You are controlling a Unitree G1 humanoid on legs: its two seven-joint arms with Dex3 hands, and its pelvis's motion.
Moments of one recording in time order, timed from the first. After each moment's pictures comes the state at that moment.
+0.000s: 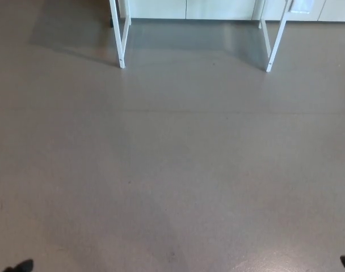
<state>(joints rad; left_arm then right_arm) 0.42 0.28 0.17 0.26 0.00 0.04 -0.14 0.41 -0.33 -0.11 0.20 -0.11 0.04 0.09</state>
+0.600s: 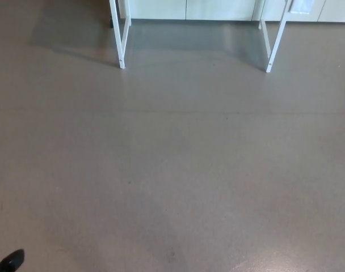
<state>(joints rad) 0.57 0.25 0.24 0.04 -0.16 0.04 -0.27 0.51 -0.39 -0.16 0.00 -0.04 0.02 0.19</state>
